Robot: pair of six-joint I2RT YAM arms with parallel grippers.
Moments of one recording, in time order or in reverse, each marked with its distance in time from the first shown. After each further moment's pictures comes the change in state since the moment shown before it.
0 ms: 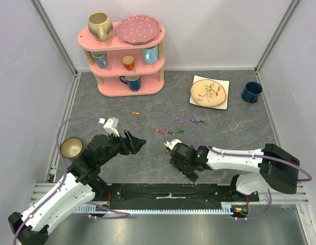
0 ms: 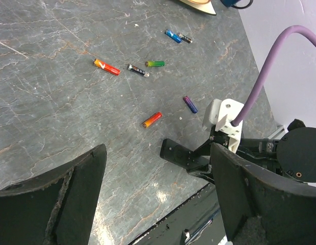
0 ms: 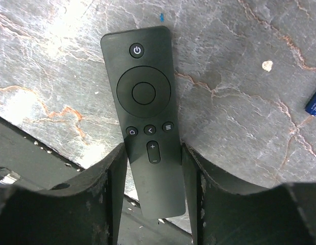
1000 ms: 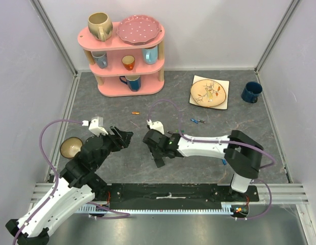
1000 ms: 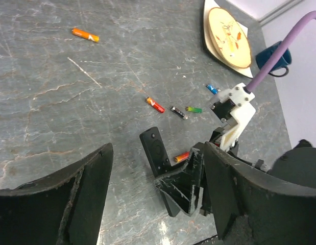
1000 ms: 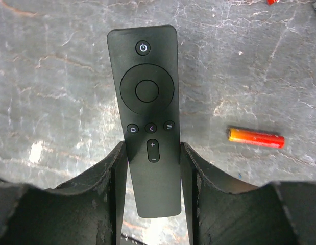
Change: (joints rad) left arm 0.000 -0.089 0.071 -0.142 -0.309 -0.044; right arm 0.003 0.341 0.431 0.103 0.141 0.325
